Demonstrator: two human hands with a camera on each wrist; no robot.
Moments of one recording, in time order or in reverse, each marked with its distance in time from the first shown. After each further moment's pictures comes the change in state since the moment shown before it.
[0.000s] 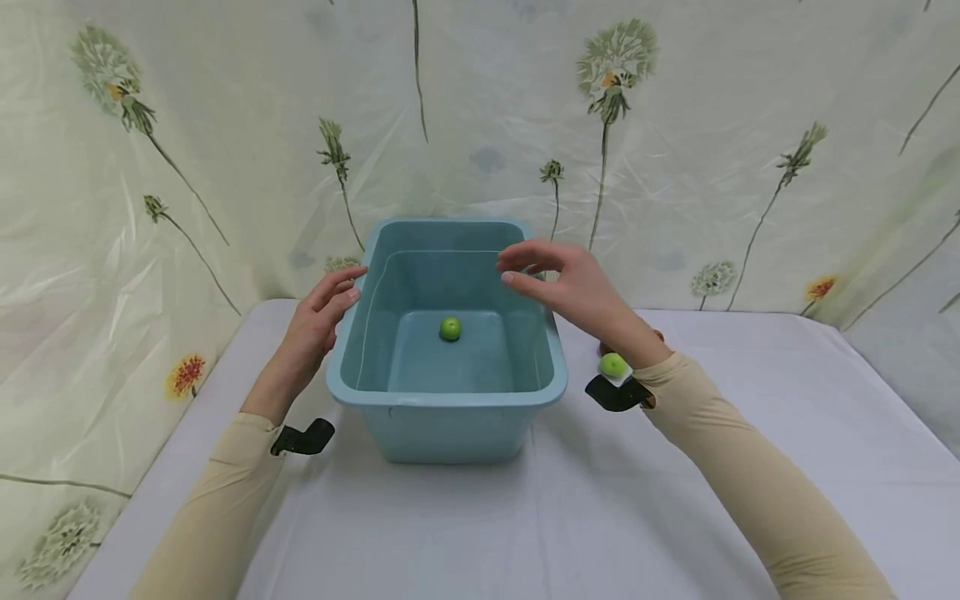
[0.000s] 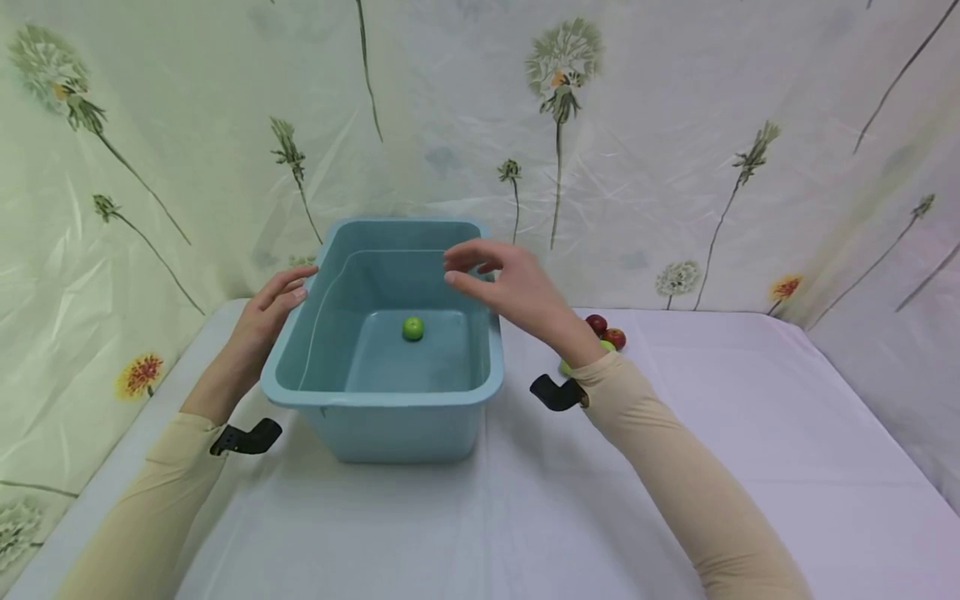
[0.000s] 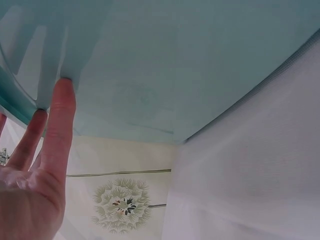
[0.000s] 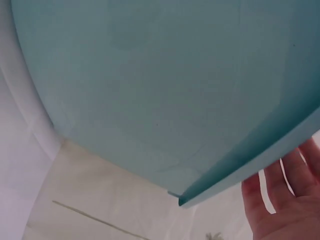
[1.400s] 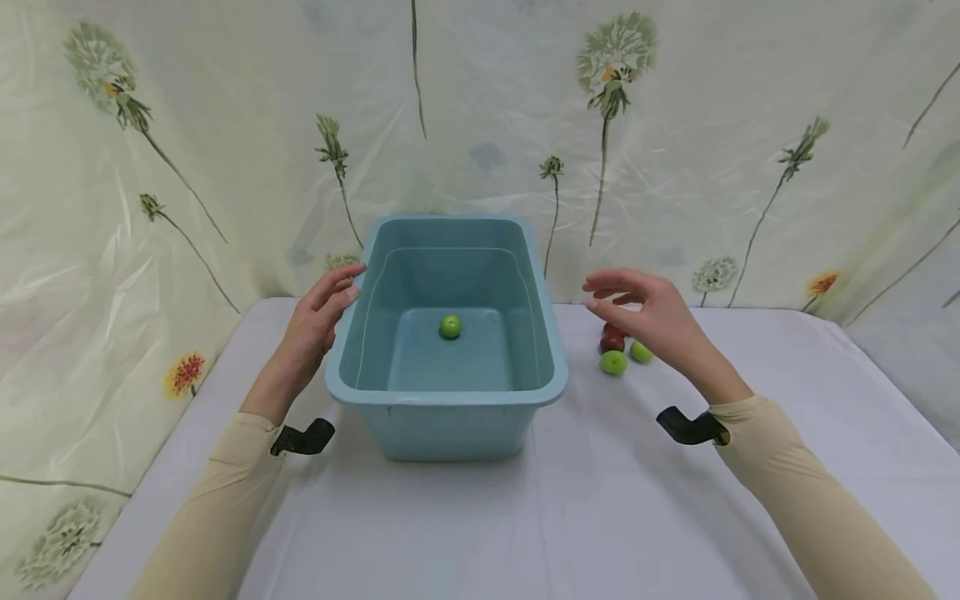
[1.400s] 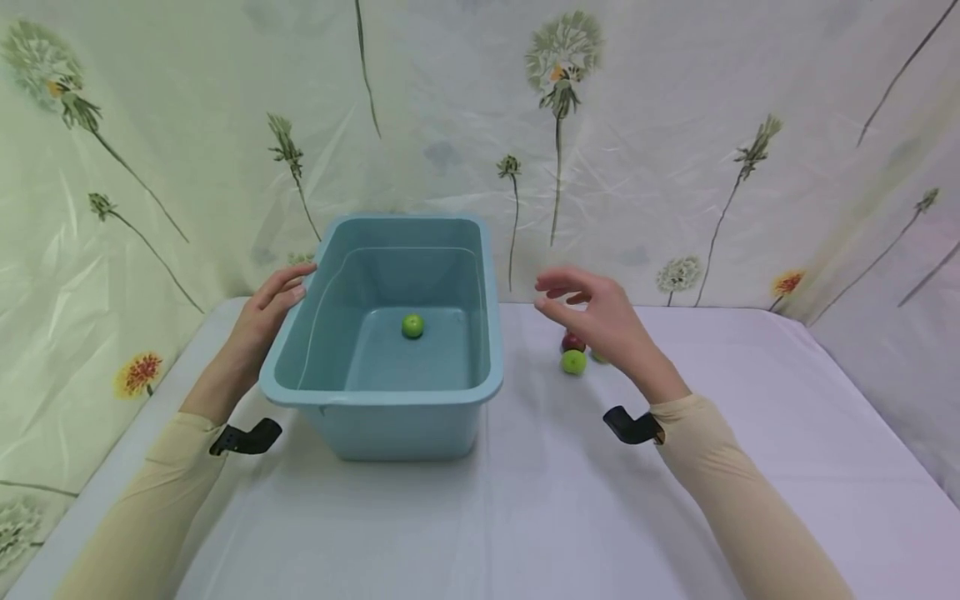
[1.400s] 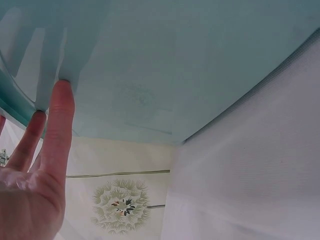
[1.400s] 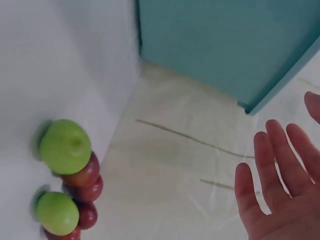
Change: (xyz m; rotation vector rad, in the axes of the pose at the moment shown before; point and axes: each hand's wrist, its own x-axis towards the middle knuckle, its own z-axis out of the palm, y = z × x) left_hand 0.000 -0.001 0.001 -0.020 0.004 0.006; right_hand -0.071 0.054 -0.049 -0.173 0.082 0.243
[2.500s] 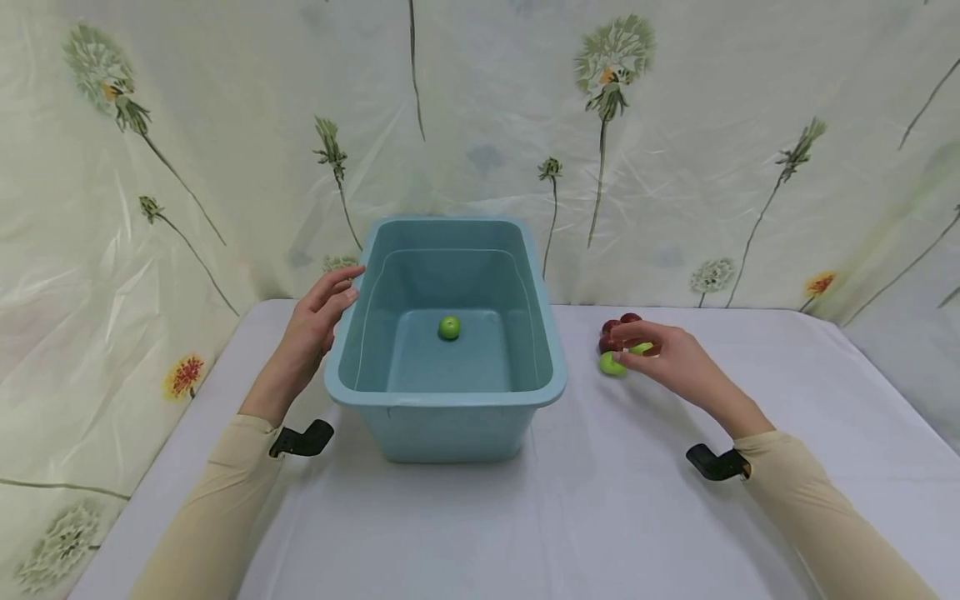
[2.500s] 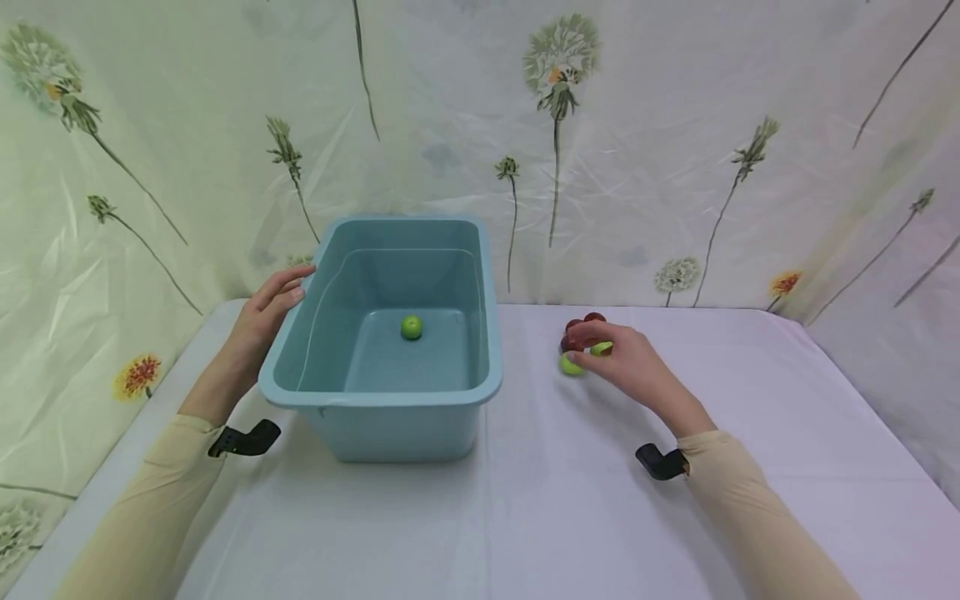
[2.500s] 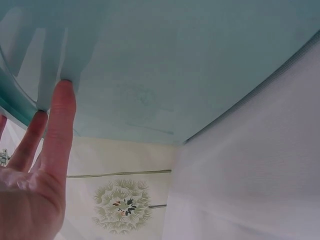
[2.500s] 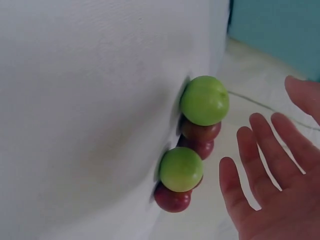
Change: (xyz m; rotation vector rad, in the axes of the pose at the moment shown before) left_hand 0.000 0.001 0.000 0.016 0.001 -0.004; right_hand -0.038 0.067 0.002 -0.127 -0.166 0.143
